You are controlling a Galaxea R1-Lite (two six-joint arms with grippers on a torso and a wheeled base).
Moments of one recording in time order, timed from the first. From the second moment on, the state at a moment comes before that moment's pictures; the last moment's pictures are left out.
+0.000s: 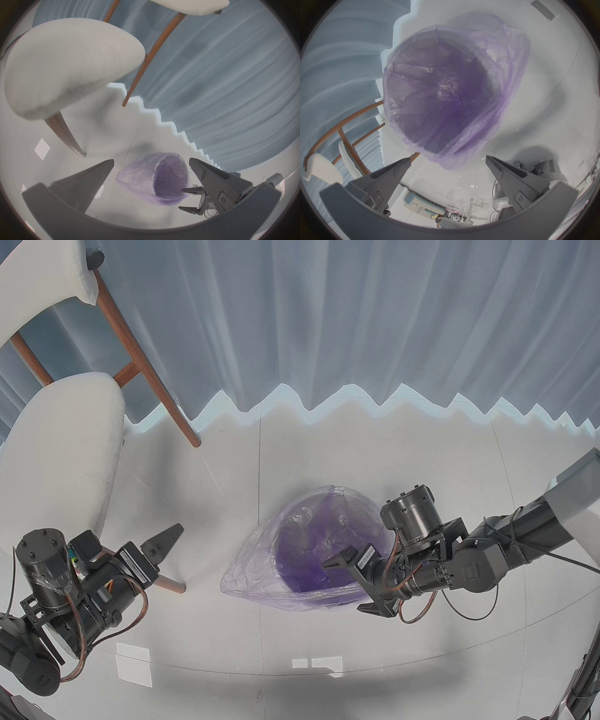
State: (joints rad) left arm -0.41 1.52 -0.22 -1.14 0.13 -0.74; right arm 0.64 2.04 -1.10 -0.10 0.18 1.27
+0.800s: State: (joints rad) left arm -0.32 1.48 -0.22 -1.14 0.14 -0.73; right arm 0.65 2.14 -1.21 -0.01 0.16 1.27
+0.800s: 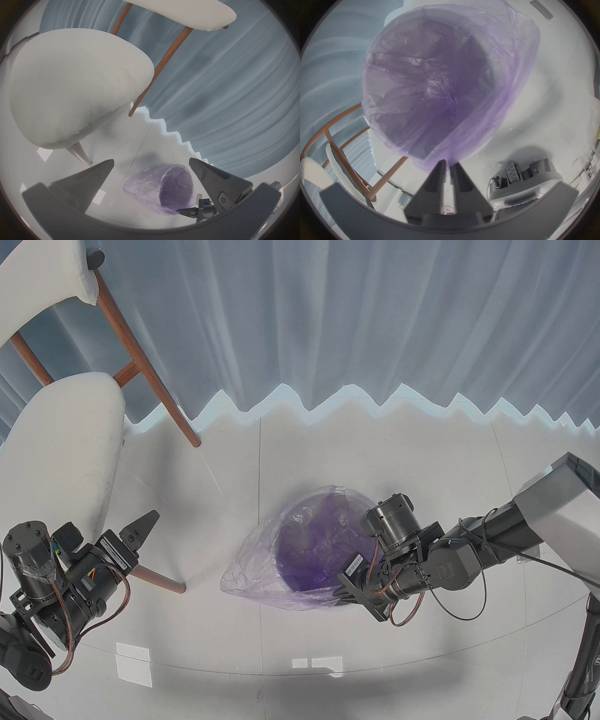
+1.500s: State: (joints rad) left arm -0.32 1.49 -0.22 -1.14 0.14 -0.72; right arm 0.81 2.09 -0.98 -0.05 0.06 1.25
